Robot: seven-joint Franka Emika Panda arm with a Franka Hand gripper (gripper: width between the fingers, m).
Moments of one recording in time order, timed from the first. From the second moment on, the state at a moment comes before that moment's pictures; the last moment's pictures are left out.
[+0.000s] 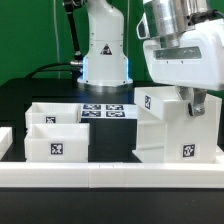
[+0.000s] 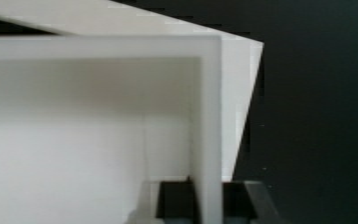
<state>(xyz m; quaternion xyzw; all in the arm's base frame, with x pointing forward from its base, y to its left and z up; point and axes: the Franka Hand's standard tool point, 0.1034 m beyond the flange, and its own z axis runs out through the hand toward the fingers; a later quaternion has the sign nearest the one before) 0.635 0.097 0.101 -0.78 0.61 0.03 0.13</state>
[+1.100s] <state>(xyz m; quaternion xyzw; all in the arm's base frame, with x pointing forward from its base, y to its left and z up) 0.627 0.088 0.121 -0.86 0.49 0.04 0.14</state>
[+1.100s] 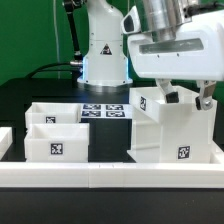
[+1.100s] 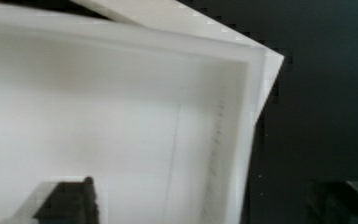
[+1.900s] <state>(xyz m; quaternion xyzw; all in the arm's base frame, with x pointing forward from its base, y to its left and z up) 0.614 0.067 0.152 -0.93 0.33 0.01 0.14</state>
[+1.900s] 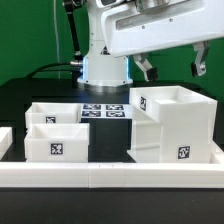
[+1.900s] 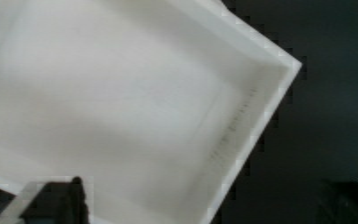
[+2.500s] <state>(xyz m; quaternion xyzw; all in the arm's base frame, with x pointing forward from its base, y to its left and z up) 0.601 0.018 0.145 -1.00 -0.03 0.00 0.09</state>
